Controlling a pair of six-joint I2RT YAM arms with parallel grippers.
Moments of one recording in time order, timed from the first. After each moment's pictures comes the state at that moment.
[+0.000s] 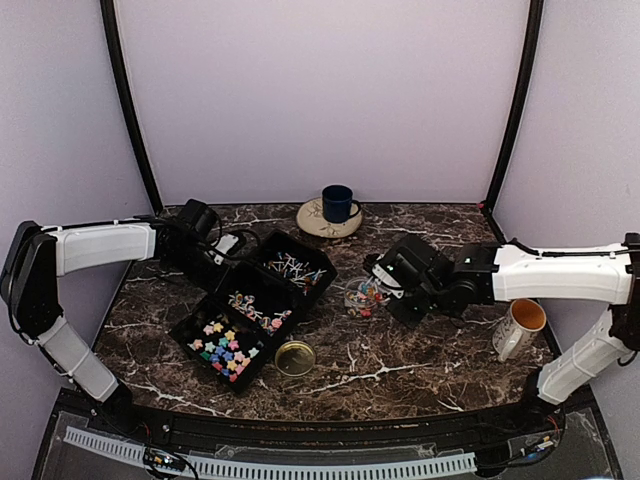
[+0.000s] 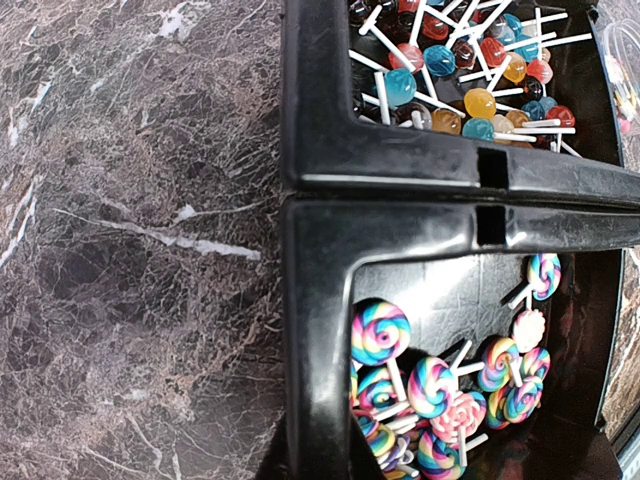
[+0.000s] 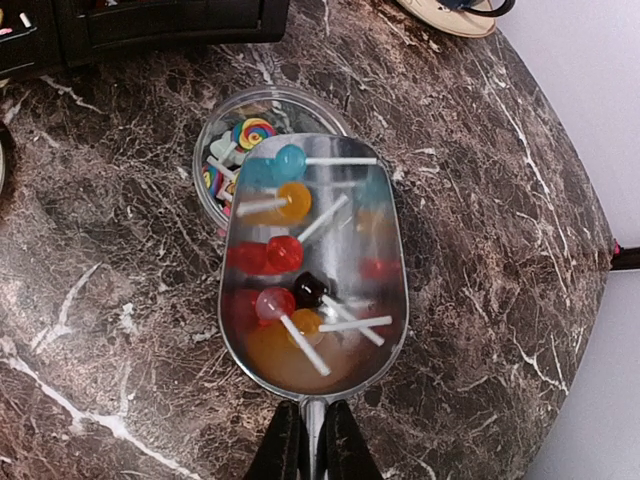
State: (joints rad) left arm -0.45 1.57 1.05 -0.61 0.18 0.02; right arm 1.02 1.43 1.01 -0.63 0.46 0.01
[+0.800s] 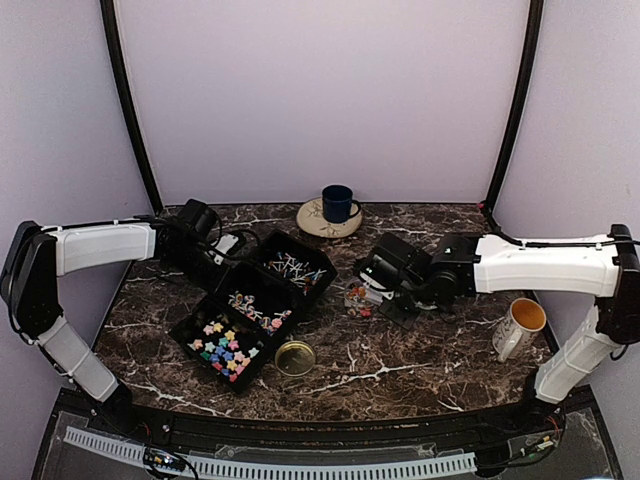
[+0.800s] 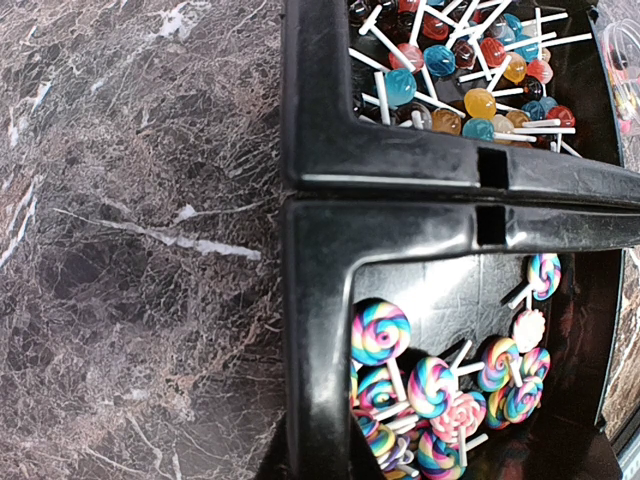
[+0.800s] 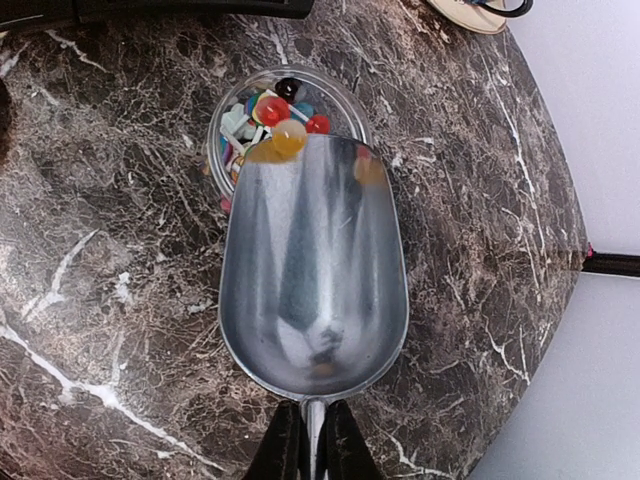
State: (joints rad) left arm -0.45 1.57 1.05 -0.61 0.18 0.02; right arm 1.07 1.54 1.17 -0.83 0.52 0.00
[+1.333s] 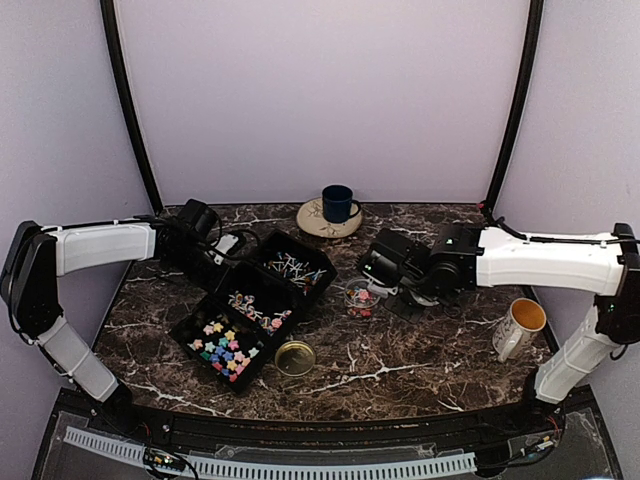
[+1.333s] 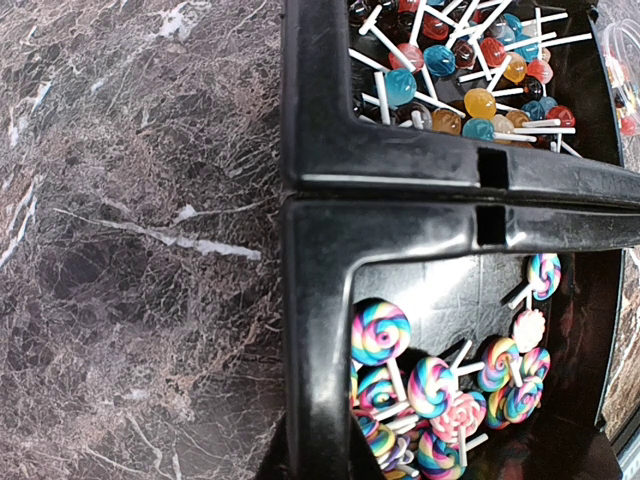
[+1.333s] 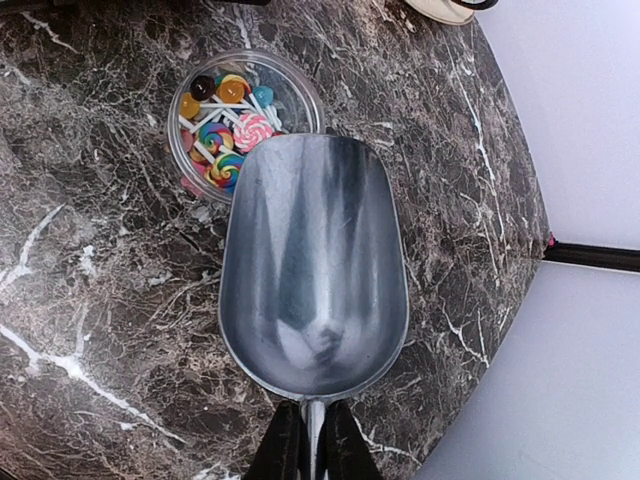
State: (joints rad) left arm -0.45 1.57 1.05 -0.61 0.18 0.02; right arm 1.09 1.54 1.25 -0.97 0.61 -0.01
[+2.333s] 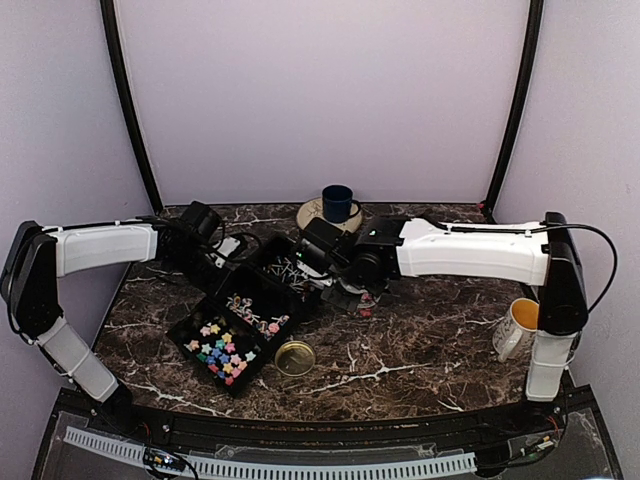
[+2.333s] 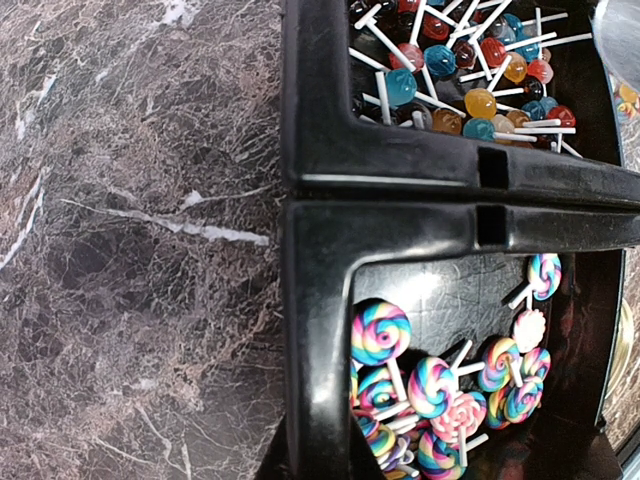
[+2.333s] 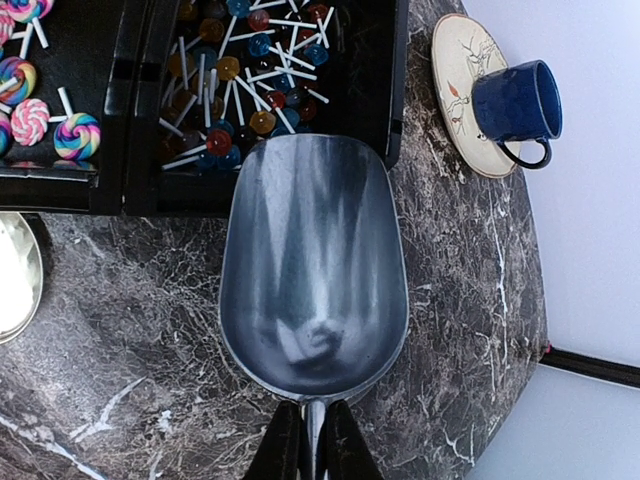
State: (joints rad) left arm -0.47 1.57 1.05 -0.63 0.13 0.04; right arm 1.14 1.89 1.62 -0.88 0.56 -0.14
